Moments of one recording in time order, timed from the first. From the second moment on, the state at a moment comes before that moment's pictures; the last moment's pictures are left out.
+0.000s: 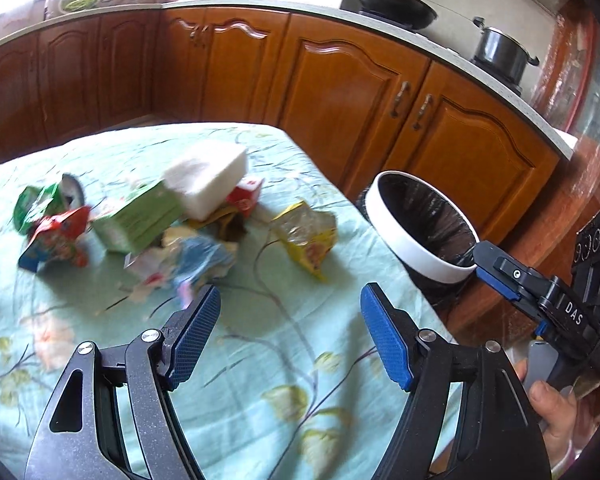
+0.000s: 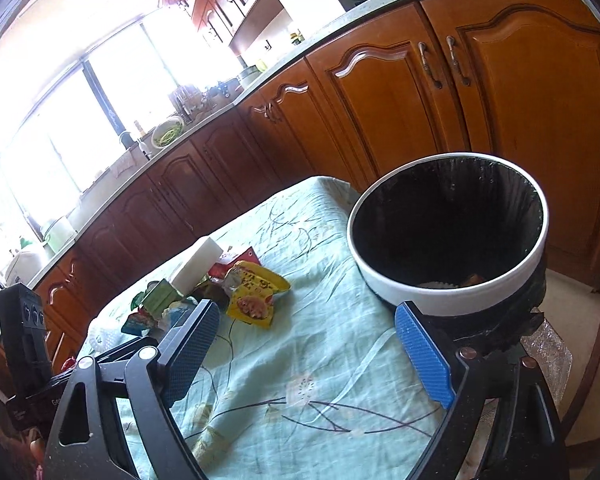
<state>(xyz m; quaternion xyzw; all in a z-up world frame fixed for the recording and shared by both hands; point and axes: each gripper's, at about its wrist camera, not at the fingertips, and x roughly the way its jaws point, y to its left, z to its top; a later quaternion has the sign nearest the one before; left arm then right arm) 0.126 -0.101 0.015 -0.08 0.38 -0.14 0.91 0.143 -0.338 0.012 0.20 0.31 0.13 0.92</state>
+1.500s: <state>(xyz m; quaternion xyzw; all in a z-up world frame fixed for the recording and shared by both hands) 0.182 -0.049 -0.031 -0.12 0.43 -0.11 0.89 0.237 -0.272 -0.025 0.18 0.40 0.19 0.88</state>
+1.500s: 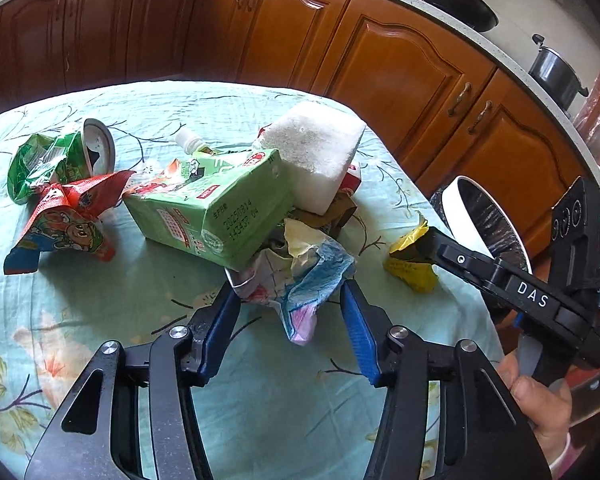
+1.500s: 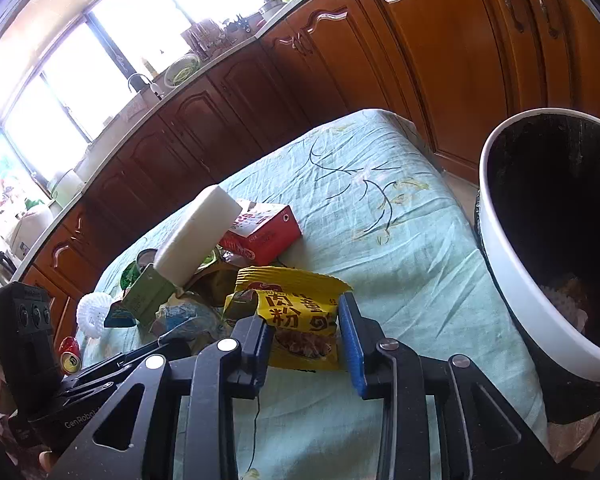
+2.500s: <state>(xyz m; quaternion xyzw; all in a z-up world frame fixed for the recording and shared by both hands) 0.134 -0.109 0.026 -0.08 0.38 -0.21 0.90 0.149 -0.367 0.027 0.21 0.32 0.13 0.91</state>
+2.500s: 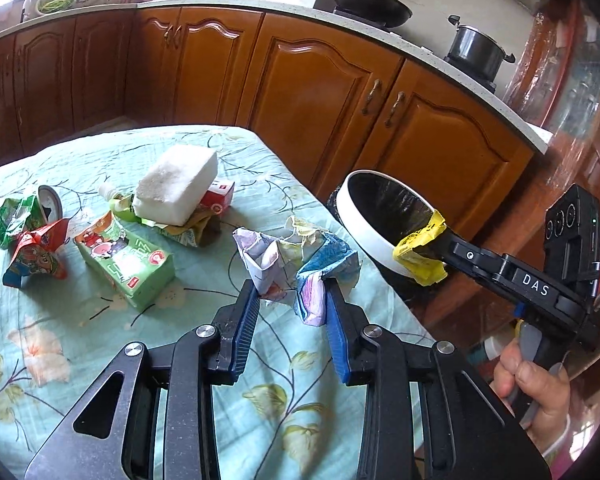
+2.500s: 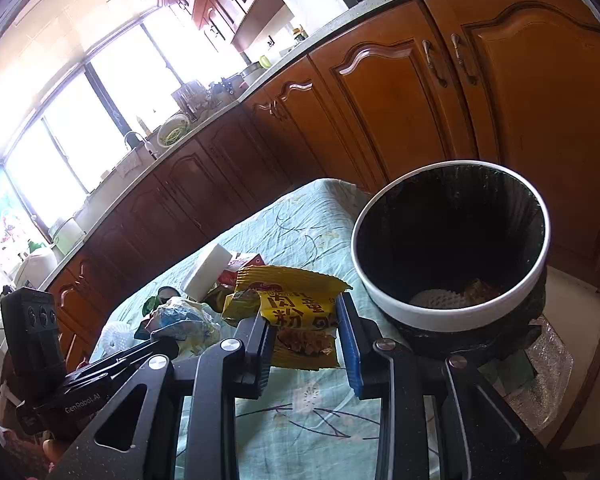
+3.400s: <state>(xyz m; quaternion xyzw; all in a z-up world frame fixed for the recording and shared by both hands) 0.171 -0.207 0.046 -0.02 0.37 -0.28 0.89 0.172 -0.457 0.026 0.24 0.30 0.05 0.92</state>
